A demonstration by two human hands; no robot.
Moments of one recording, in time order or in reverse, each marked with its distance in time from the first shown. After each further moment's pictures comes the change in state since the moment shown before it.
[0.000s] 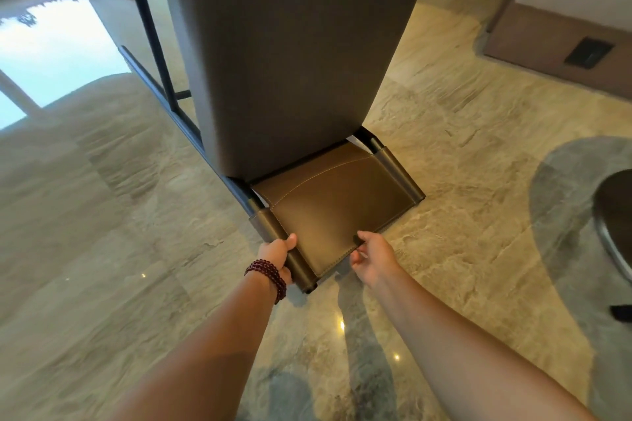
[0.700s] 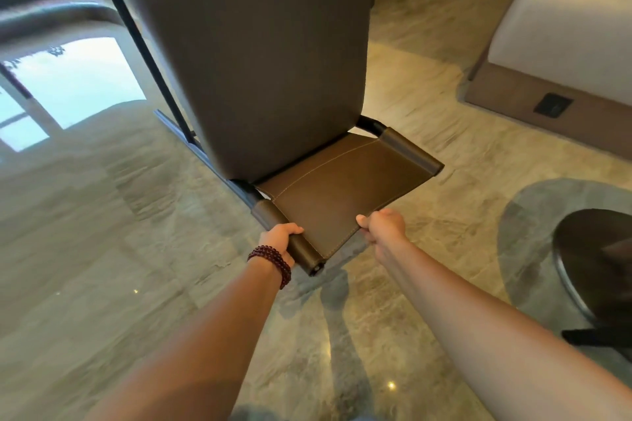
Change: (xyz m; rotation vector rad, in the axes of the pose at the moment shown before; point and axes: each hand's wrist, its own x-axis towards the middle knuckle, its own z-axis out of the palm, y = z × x) left_hand -0.111 0.067 0.034 -0.126 -0.085 0.106; right_hand -0.107 -0.103 0.036 -0.452 0.097 -0.410
